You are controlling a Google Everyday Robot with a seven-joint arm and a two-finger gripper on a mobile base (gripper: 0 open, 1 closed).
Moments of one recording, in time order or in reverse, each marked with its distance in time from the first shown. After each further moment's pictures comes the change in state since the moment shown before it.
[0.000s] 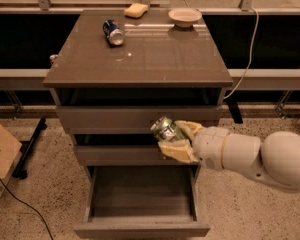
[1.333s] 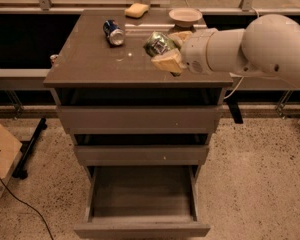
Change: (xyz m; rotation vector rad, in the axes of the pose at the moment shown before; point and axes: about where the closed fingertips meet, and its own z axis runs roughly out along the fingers) arm -0.179 -0.122 0.038 0.125 0.030 -0.299
